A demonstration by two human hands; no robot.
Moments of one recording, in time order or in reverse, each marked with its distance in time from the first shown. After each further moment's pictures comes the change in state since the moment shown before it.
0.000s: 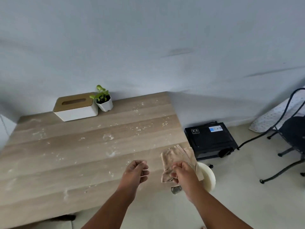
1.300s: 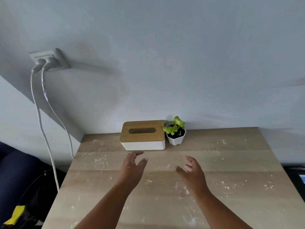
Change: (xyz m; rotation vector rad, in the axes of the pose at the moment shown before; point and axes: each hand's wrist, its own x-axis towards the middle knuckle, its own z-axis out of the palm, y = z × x) left_hand 0.203 0.222 -0.299 0.597 0.388 0.363; right_hand 0.177 -0.147 0.359 -0.214 -0.141 -0.249
